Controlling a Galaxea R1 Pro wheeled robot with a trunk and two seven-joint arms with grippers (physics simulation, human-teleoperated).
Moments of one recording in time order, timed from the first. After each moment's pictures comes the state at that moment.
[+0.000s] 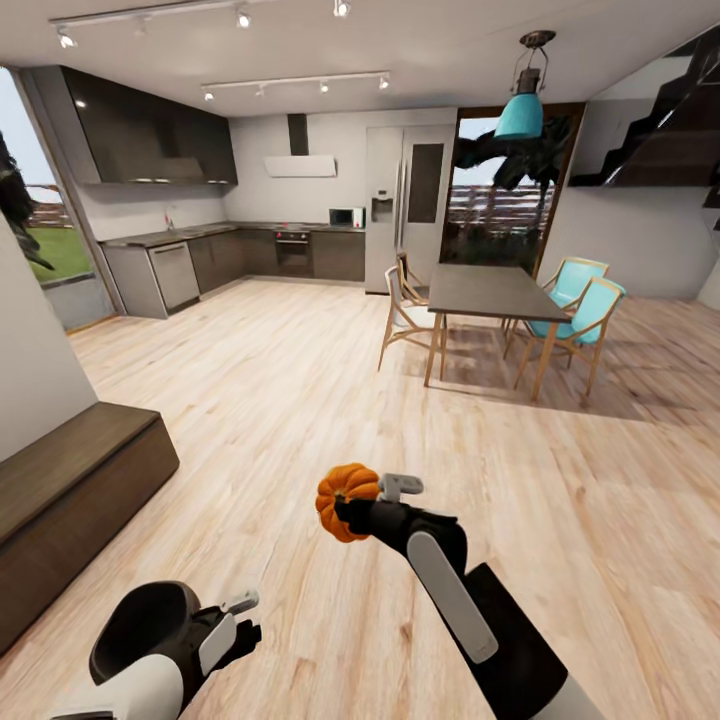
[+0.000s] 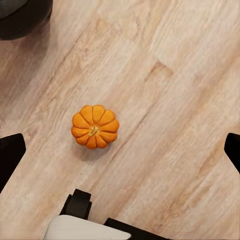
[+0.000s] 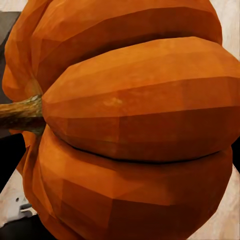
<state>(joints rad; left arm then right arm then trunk) -0.66 -0.02 0.08 -0.18 0.31 0.34 0.26 -0.50 0.10 0.50 -1.45 -0.80 0.75 -0.53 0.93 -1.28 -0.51</state>
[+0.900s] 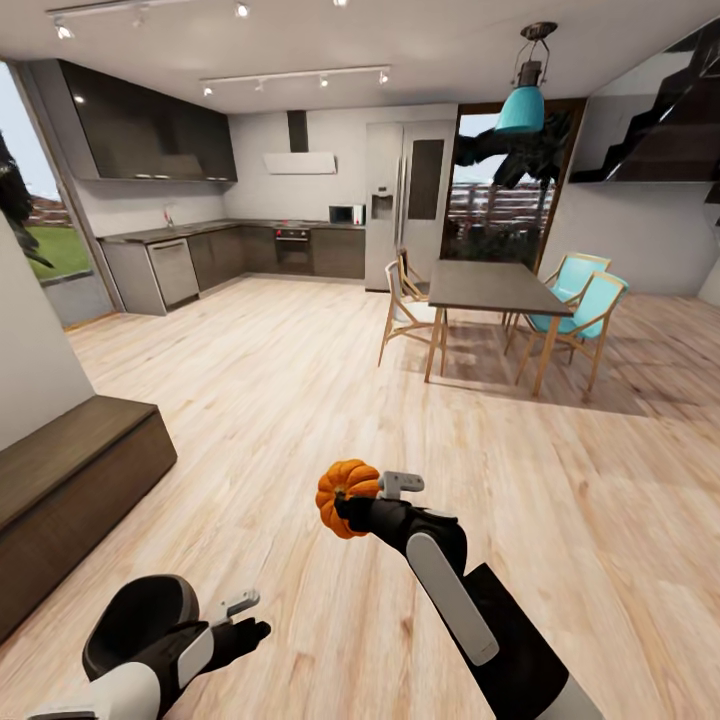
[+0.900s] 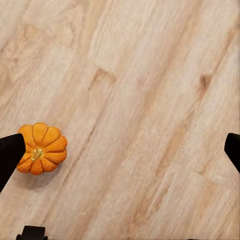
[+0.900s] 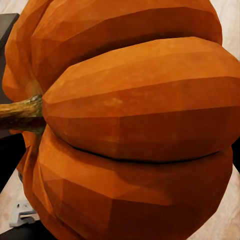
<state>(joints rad) -0.66 0.05 0.04 -0.11 0.30 0.26 -0.12 -0.50 0.10 0.51 -1.46 -0.80 0.73 -0.54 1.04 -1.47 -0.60</state>
